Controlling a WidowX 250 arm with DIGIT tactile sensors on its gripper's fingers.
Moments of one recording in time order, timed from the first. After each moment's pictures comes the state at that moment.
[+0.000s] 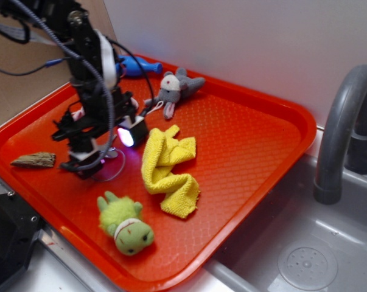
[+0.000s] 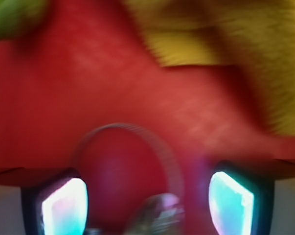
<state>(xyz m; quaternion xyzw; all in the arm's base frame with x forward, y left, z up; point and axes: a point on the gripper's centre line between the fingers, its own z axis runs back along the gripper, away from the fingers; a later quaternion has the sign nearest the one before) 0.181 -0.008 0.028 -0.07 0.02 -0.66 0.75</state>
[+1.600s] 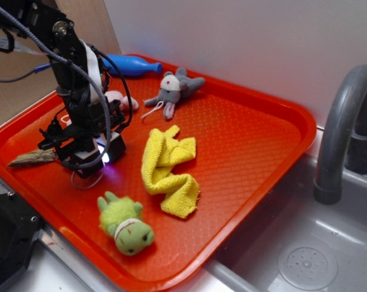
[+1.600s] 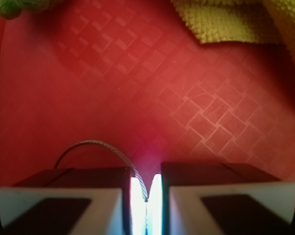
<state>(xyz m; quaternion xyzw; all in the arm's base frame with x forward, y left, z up) 0.173 -0.004 0.017 -0.07 0.02 -0.66 0.75</state>
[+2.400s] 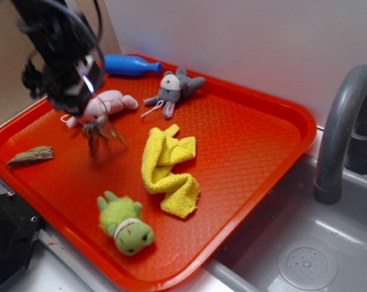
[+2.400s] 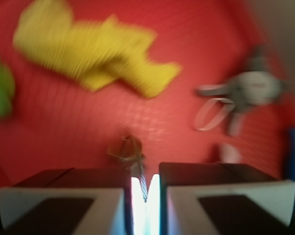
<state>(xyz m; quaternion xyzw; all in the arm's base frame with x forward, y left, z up) 0.205 0.002 0.146 0.10 -0.13 -0.38 0.91</state>
